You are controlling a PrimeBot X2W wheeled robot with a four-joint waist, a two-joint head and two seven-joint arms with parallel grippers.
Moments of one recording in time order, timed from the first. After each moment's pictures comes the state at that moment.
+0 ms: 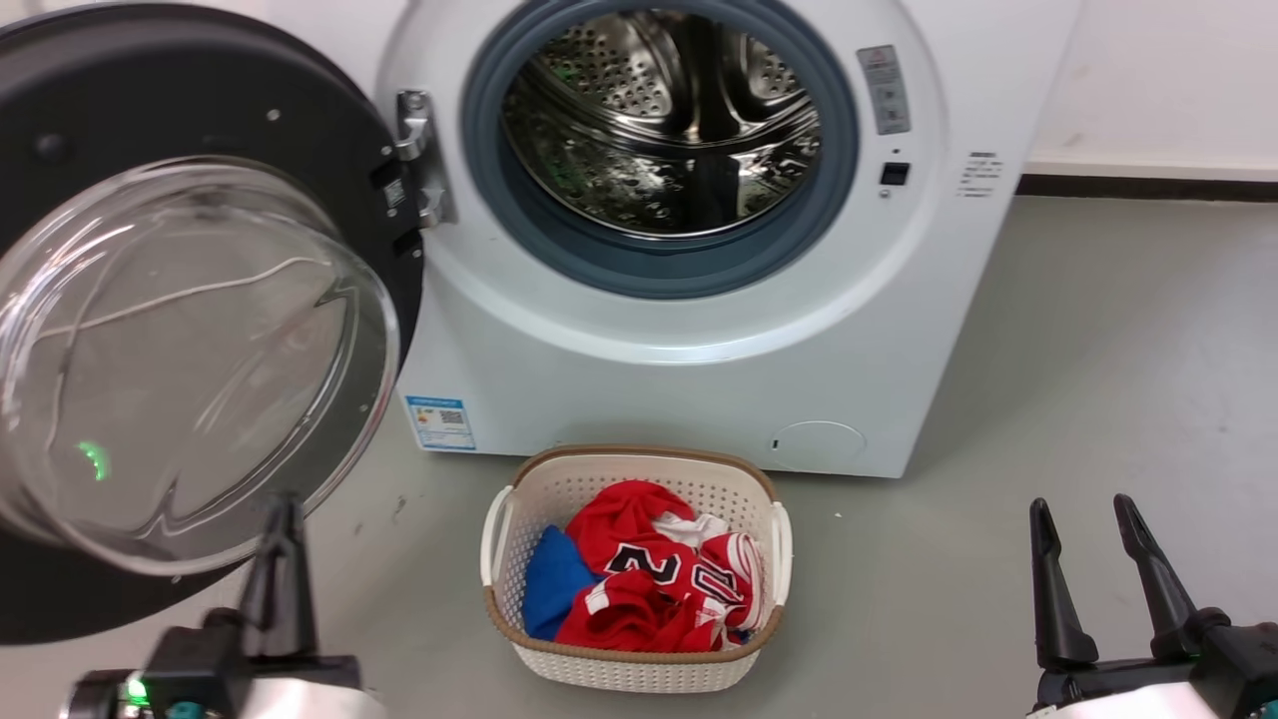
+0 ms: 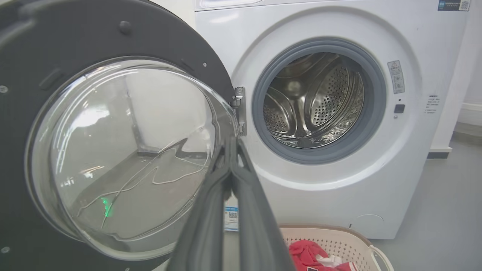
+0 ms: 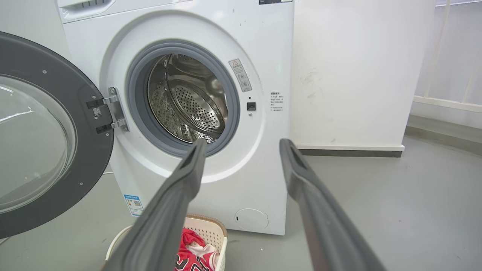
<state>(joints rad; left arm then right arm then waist) 0.08 0.05 0.15 -0.03 -0.03 -0.09 -0.27 0.13 -0.05 -0.05 -0.03 0.11 0.13 -0.26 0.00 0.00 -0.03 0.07</state>
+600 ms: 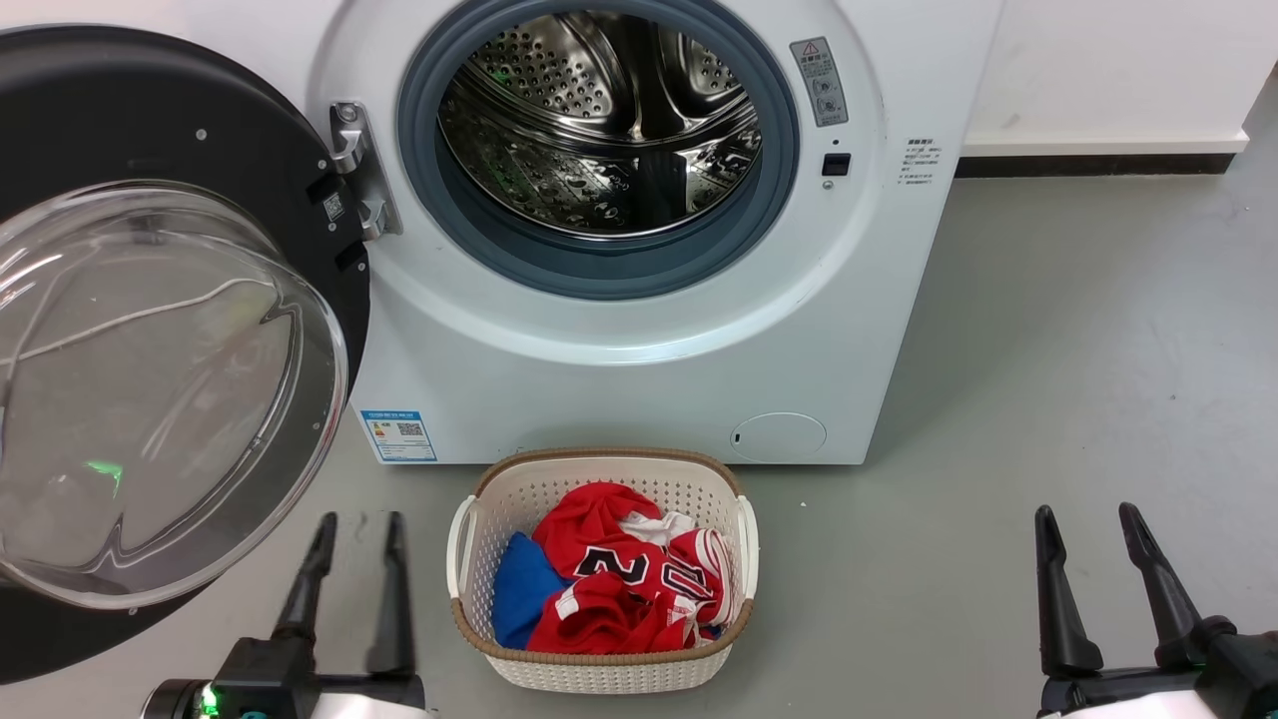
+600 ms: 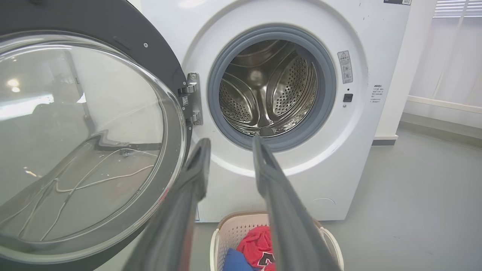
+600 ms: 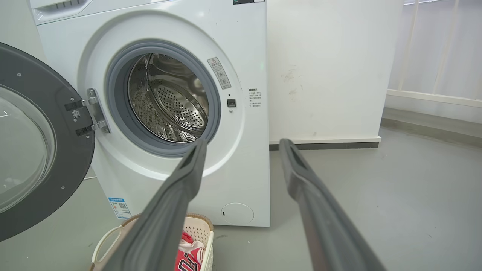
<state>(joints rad) 0.12 0.05 0.00 -0.02 -0.08 -0.03 -0.27 0.15 -0.05 -0.05 -0.05 0.12 0.13 -0.26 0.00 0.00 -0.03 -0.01</state>
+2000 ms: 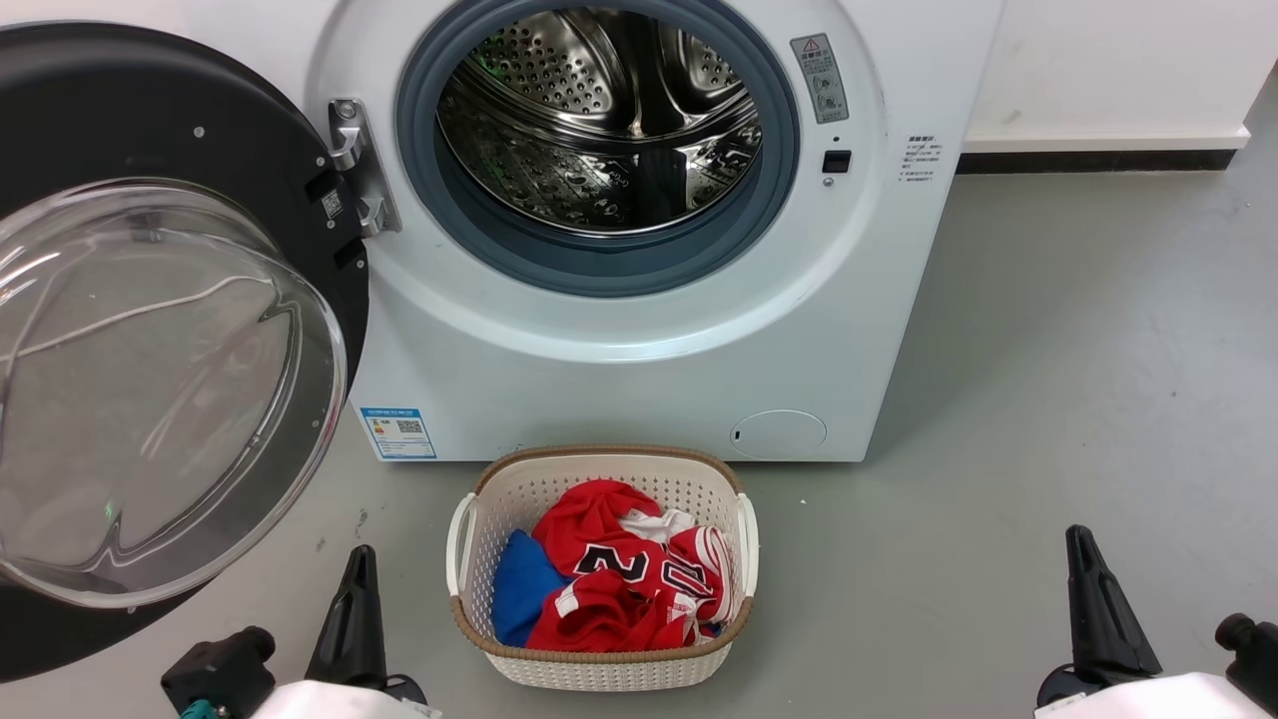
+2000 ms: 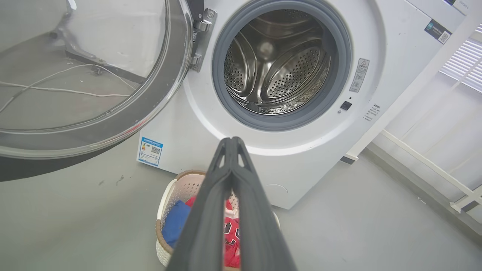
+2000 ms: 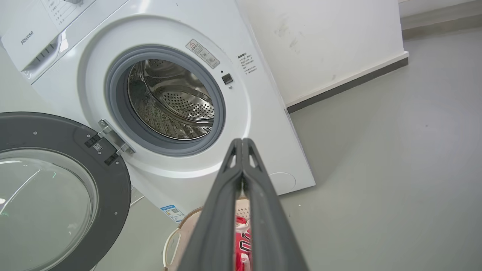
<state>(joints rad) 0.09 0.06 -0.02 0.09 -0.47 -0.04 -0.19 0.12 -0.06 -0.04 0.06 0.51 0.13 -0.19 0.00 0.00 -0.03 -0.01</state>
